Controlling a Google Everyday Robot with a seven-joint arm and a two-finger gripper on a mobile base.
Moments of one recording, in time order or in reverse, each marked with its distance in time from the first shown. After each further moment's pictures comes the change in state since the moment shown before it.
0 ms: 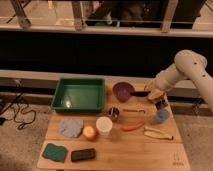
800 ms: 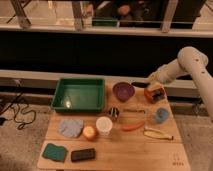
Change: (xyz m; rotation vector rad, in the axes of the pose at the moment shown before) arm 0.012 -0.065 0.003 0.103 -0.079 0.023
